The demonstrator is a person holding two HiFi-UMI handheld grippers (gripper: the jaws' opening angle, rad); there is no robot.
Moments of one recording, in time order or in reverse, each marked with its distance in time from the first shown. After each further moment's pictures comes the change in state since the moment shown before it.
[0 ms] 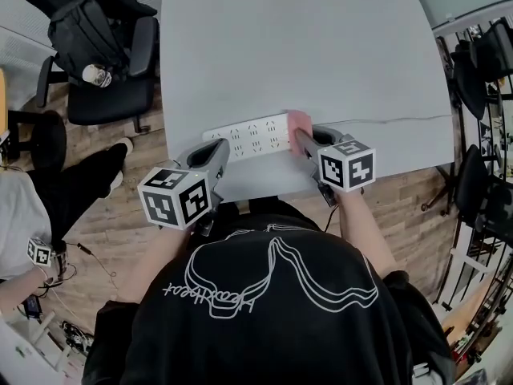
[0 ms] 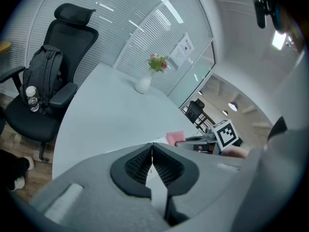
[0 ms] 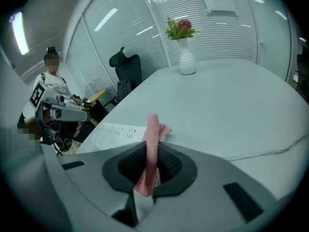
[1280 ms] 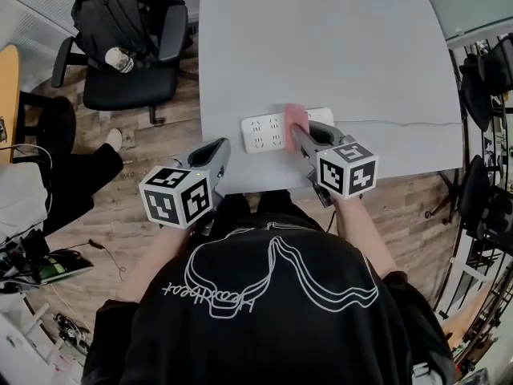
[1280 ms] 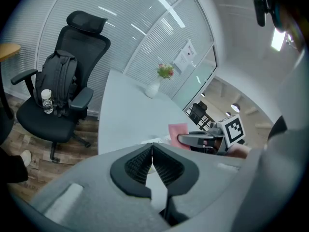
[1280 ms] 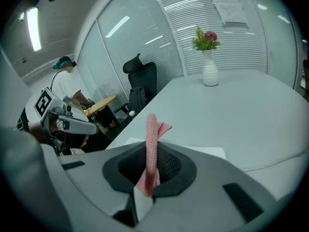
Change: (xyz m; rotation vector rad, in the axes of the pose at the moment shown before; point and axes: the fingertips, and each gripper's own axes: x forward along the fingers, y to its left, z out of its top) left arm -0.074 0.055 -0.012 -0.007 -0.031 0.037; right arm 0.024 0.109 0.034 -0.067 -0.112 0.055
